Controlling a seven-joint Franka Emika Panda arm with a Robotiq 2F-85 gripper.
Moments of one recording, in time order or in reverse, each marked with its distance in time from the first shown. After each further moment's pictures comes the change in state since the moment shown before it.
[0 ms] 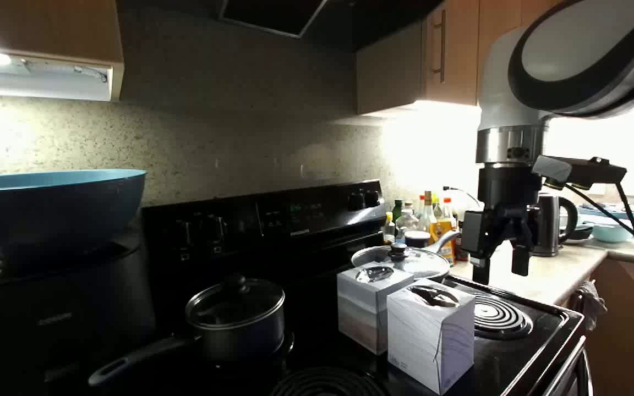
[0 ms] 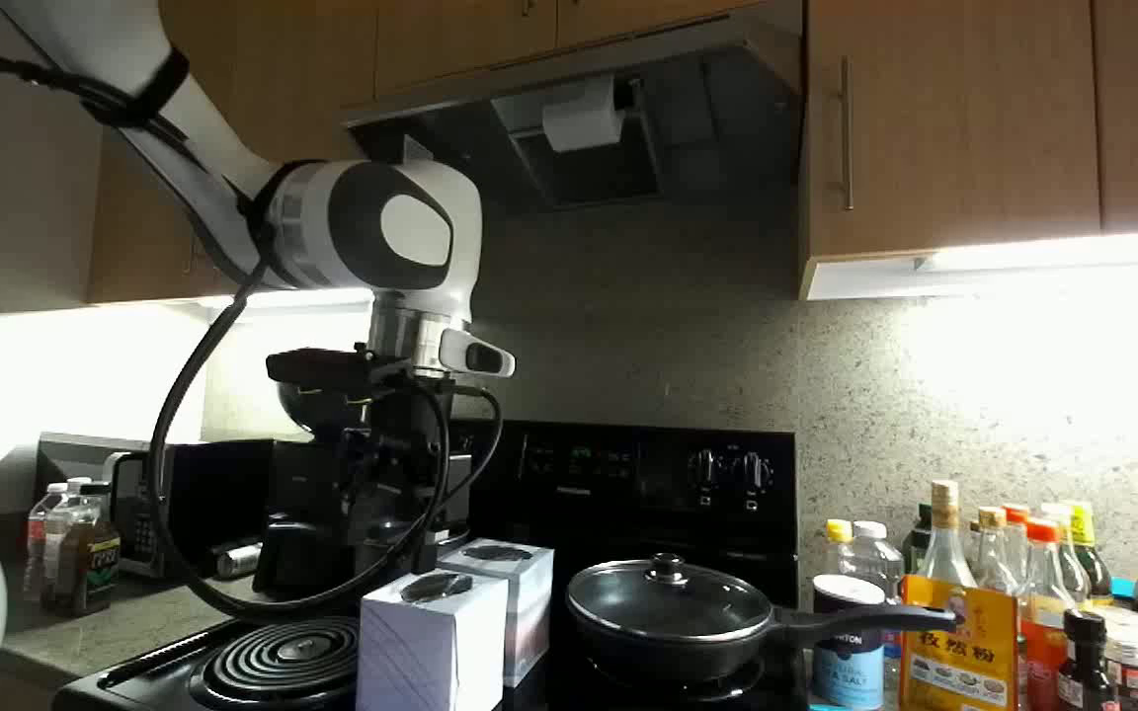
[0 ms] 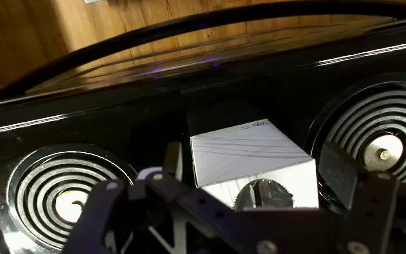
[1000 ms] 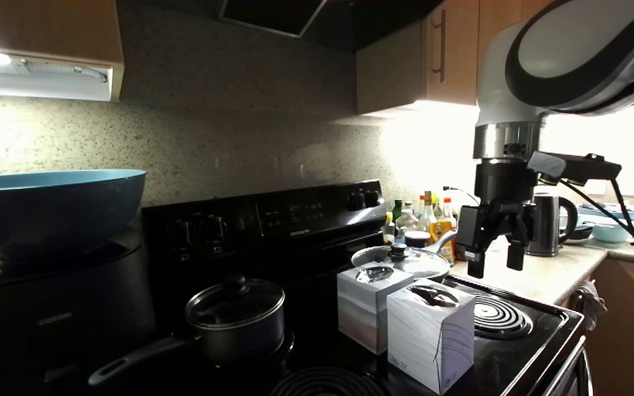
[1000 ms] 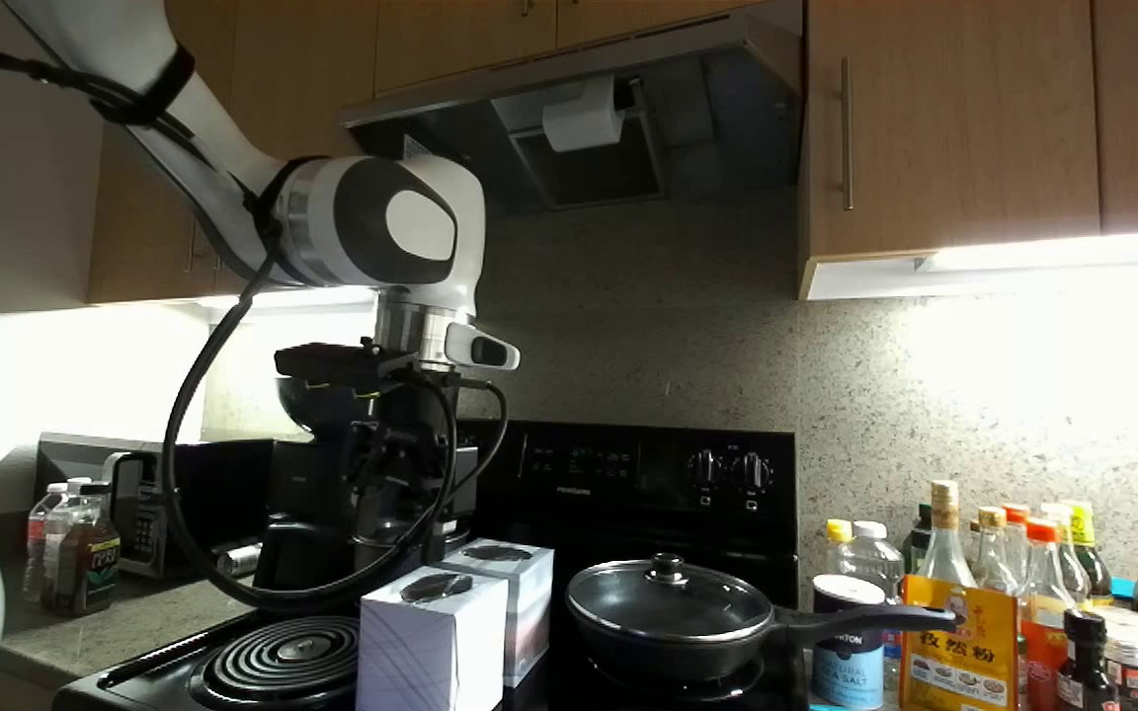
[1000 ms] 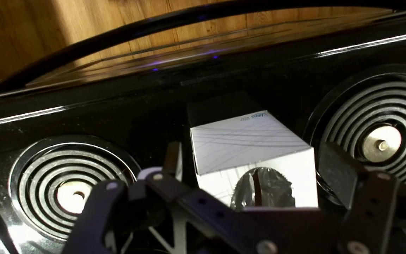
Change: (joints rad) arm -0.005 0.009 0.000 0.019 -0.001 0.008 0.000
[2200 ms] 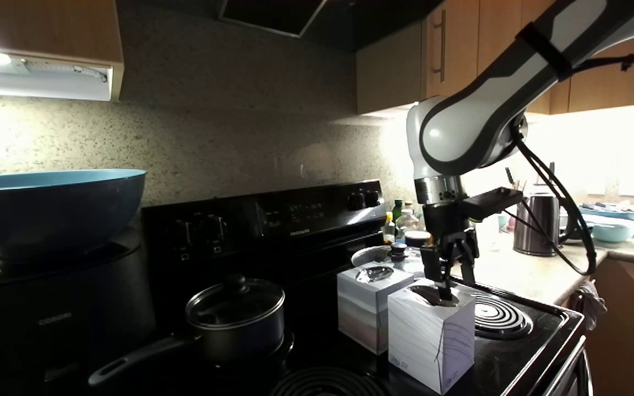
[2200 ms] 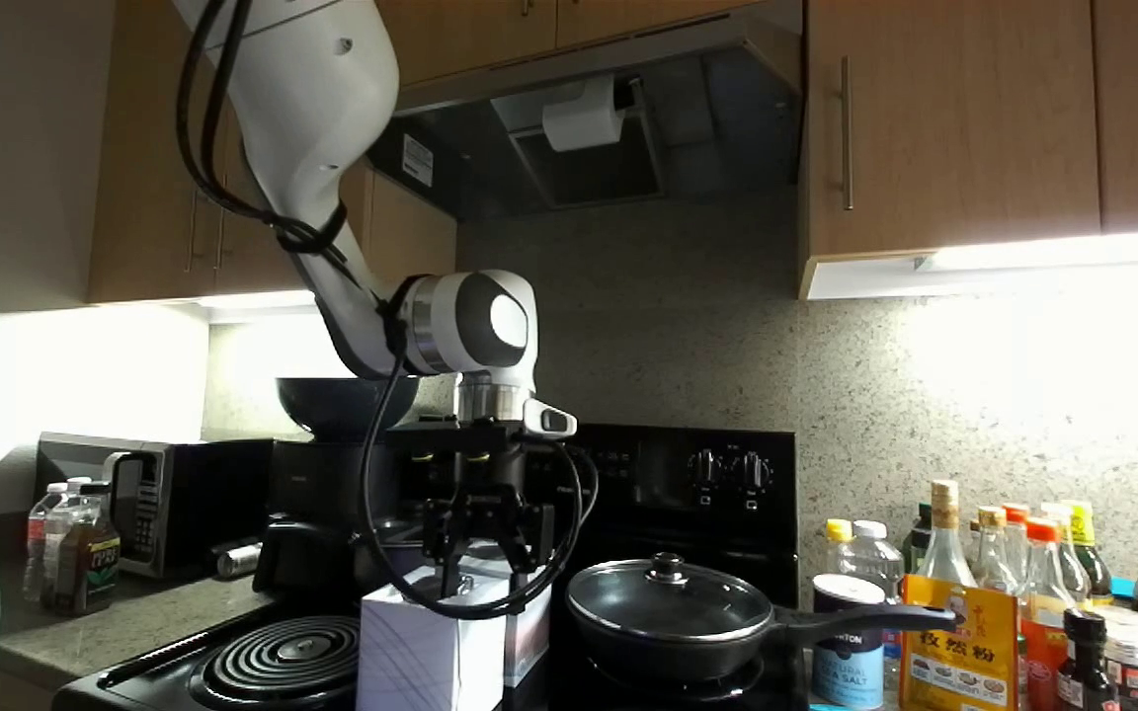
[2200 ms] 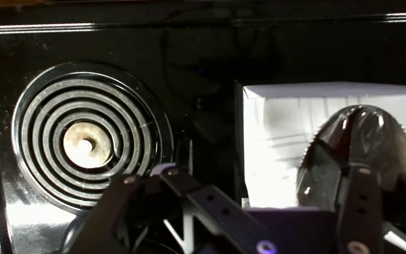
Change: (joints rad) arm -0.012 0.478 -0.008 0.275 -0.191 0.048 -0.083
